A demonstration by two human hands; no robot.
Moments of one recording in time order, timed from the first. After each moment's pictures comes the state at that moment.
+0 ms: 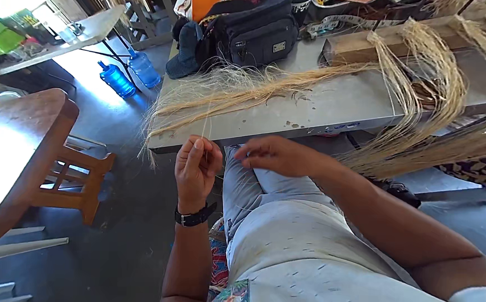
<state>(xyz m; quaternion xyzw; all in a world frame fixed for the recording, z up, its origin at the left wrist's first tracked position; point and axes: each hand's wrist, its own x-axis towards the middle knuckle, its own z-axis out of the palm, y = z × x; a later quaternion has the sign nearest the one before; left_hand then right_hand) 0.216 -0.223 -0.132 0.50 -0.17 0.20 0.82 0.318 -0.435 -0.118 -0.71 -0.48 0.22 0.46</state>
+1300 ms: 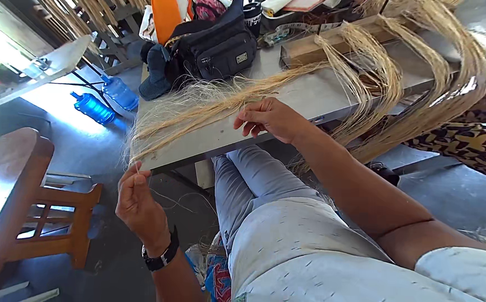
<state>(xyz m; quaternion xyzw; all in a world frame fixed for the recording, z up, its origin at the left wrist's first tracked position) 0.189 -0.165 -0.138 0.73 0.01 0.49 0.48 0.373 -0.457 -0.095 -0.67 -0.25 0.18 0.68</state>
